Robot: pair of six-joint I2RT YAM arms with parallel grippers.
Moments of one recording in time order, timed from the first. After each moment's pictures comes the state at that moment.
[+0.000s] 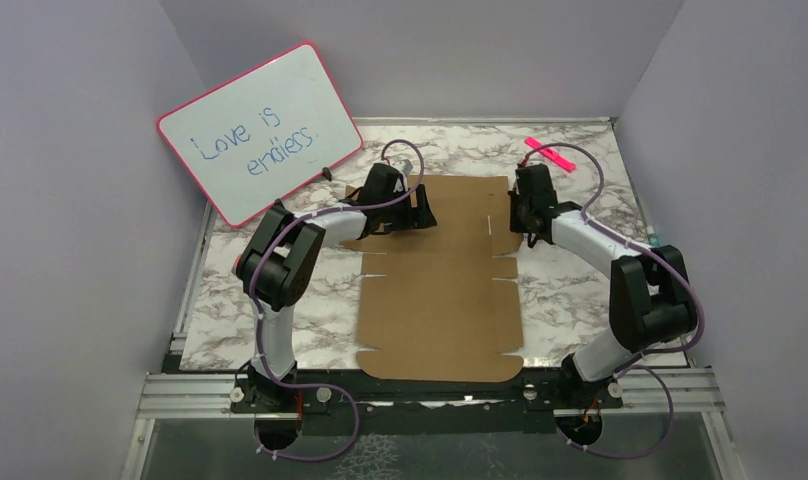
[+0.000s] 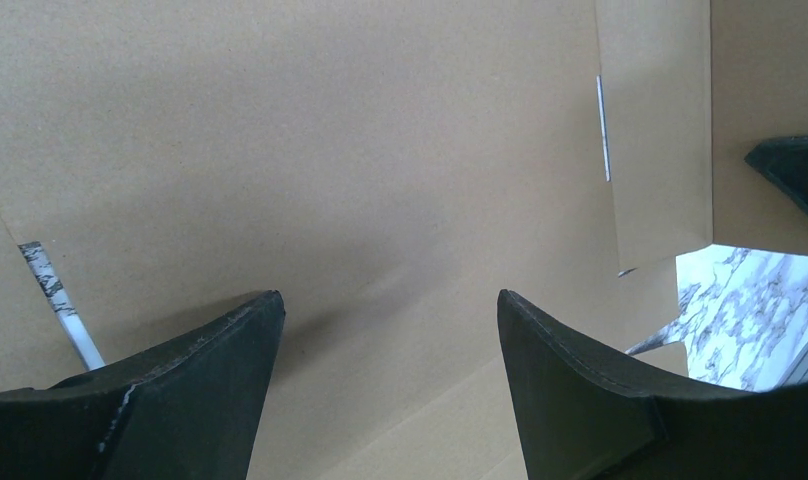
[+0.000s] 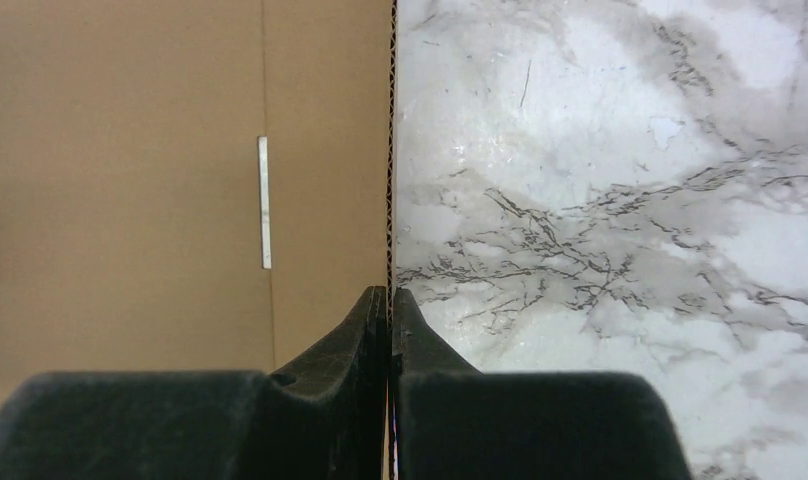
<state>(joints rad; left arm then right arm) -0.51 1.98 1.20 0.08 0.31 -0.54 0.25 1.59 0.97 -0.22 0.20 0.18</state>
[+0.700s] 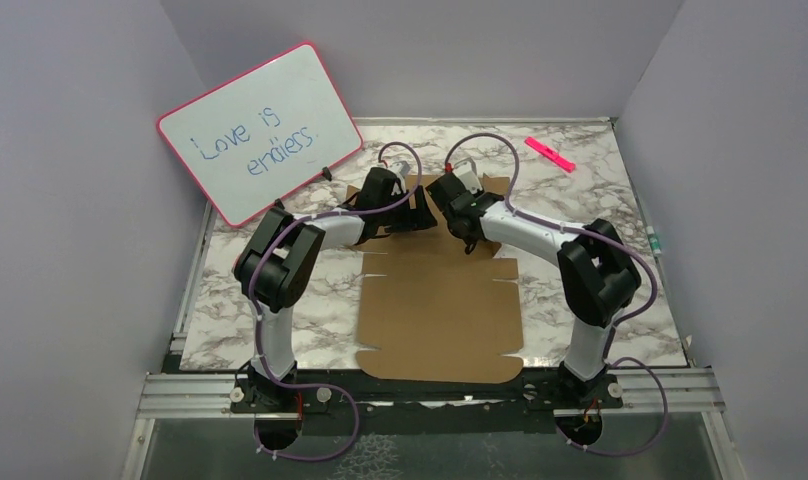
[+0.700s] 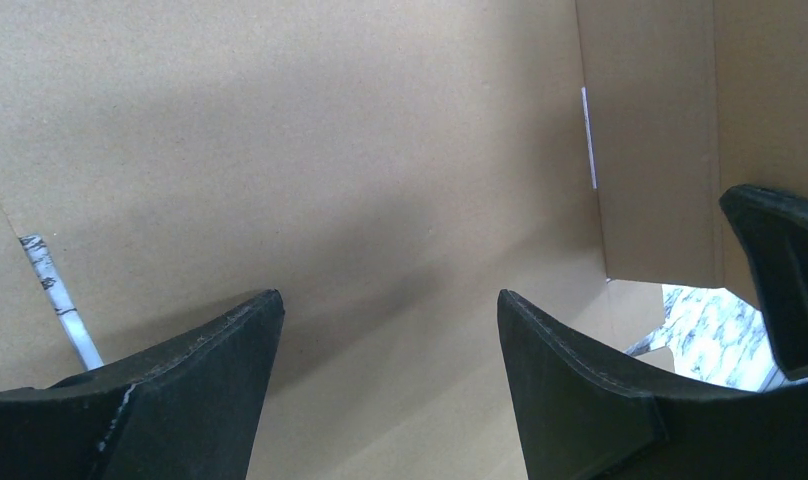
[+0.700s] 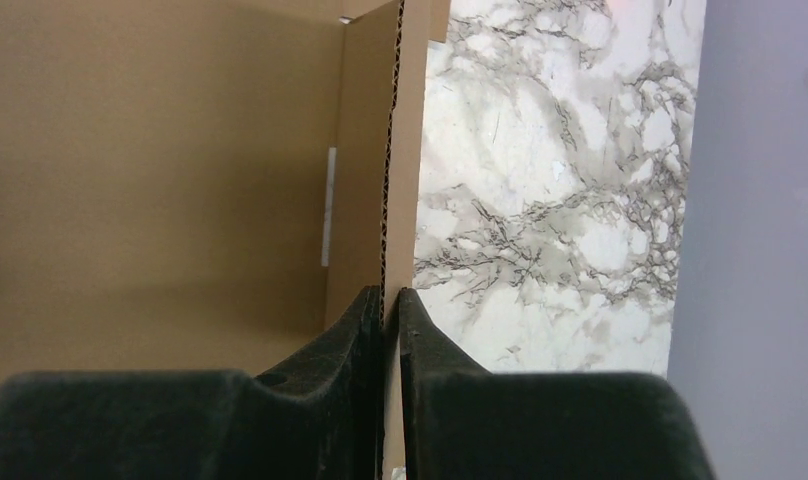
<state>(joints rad) -0.51 1.97 1.14 0.18 0.32 -0.58 0.67 1.84 1.29 -0.52 0.82 0.16</state>
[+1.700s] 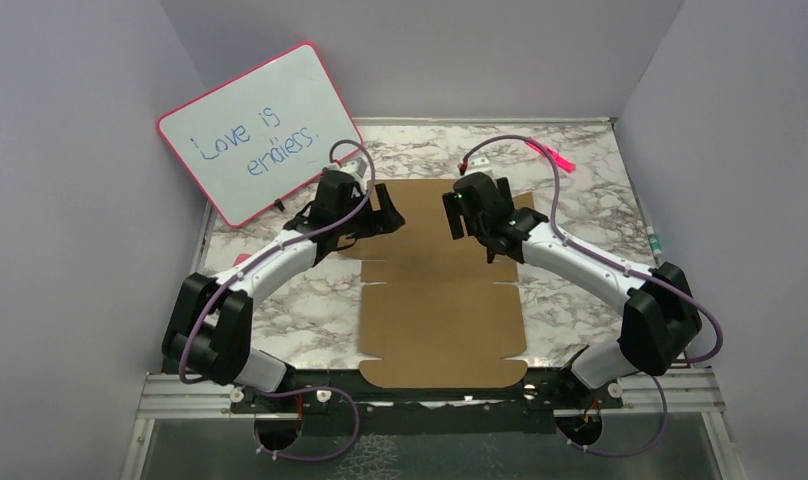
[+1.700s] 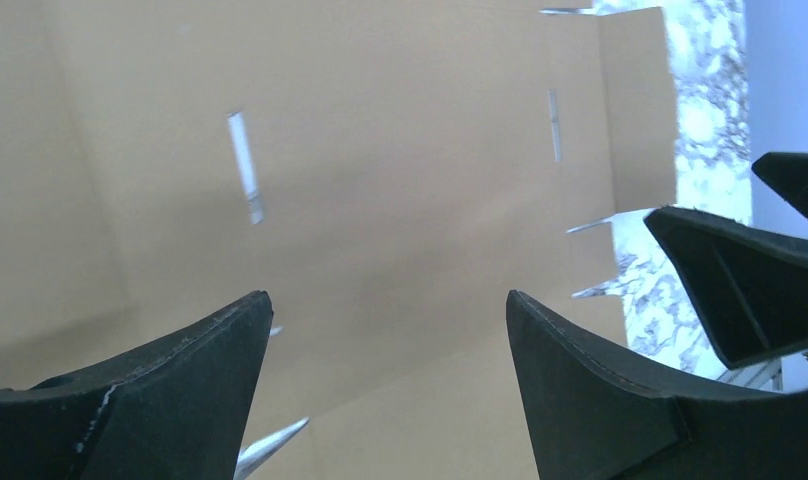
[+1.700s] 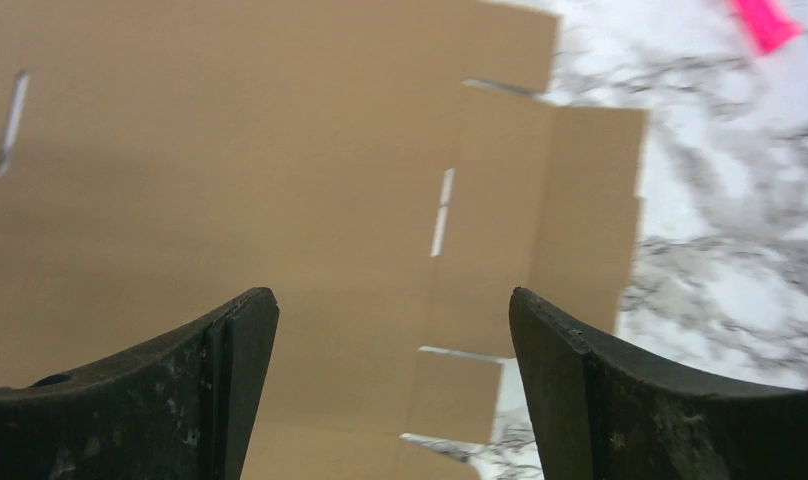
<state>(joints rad) -0.46 1.49 0.95 -0.05 0.23 -0.59 0.70 1.51 1.14 -0.39 0.59 0.18</state>
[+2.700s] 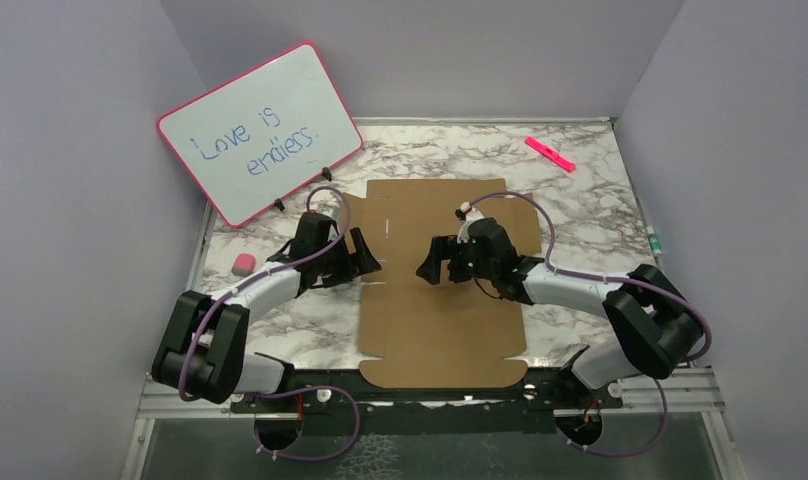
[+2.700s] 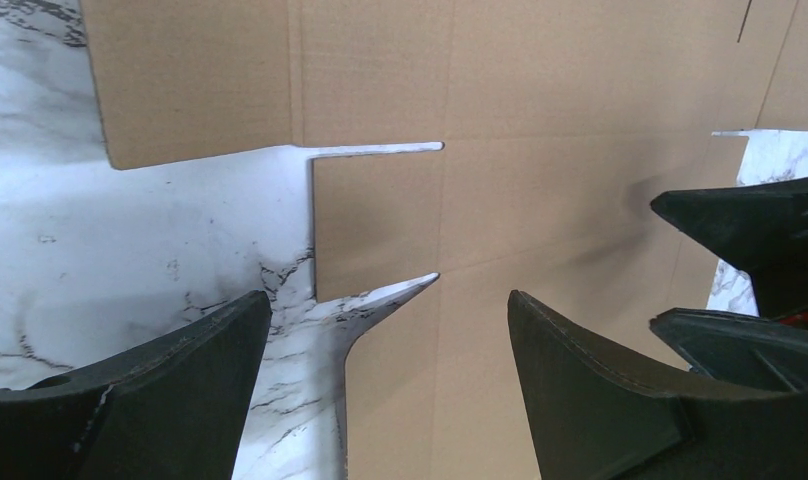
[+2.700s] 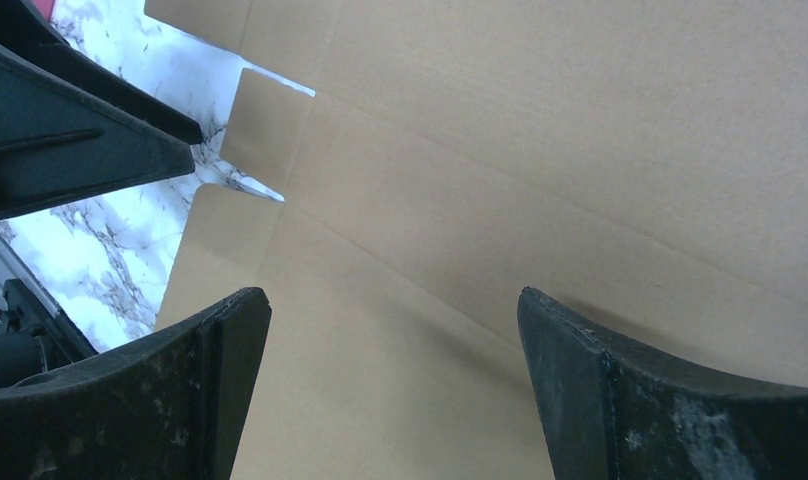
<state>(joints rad) -0.32 1.35 0.58 -0.07 0.32 -0.65 0.70 1.48 0.64 0.24 -0.14 0.53</state>
